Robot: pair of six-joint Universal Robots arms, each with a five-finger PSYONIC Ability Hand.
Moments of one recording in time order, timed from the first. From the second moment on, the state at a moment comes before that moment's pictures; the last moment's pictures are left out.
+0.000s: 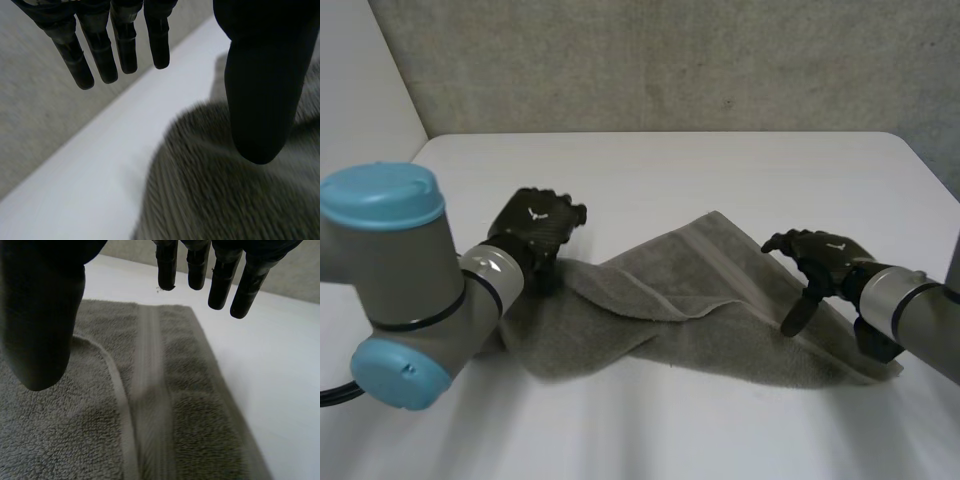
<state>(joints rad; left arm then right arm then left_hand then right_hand) 4.23 -2.00 -1.48 3.20 -1.52 3.54 1.77 -1.20 1.62 0.09 1.25 3.03 0.40 0.40 0.40 0.40 0.23 0.23 0.25 0.24 0.26 0.06</state>
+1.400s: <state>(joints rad) 4.26 -2.06 -1.65 3.71 -1.70 3.46 1.96 -0.91 1.30 -0.03 1.29 2.57 1.17 1.22 1.22 1.22 1.02 0.44 0.45 0.45 0.45 0.24</state>
